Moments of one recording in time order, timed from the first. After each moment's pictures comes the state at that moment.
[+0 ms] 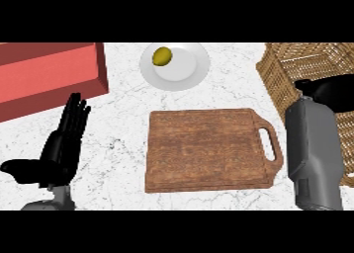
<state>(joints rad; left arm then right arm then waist) -0.02 0.08 -0.03 -1.66 0.05 0.14 0.01 -0.82 0.00 -0.77 -0.92 1.90 -0.53 1.15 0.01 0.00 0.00</state>
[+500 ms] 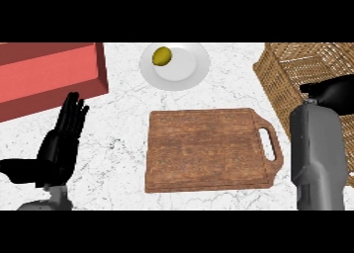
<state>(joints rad) -0.03 0.09 -0.02 -1.67 0.07 0.12 0.02 -0.78 0.00 -0.73 -0.99 1.95 -0.66 1.10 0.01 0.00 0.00</state>
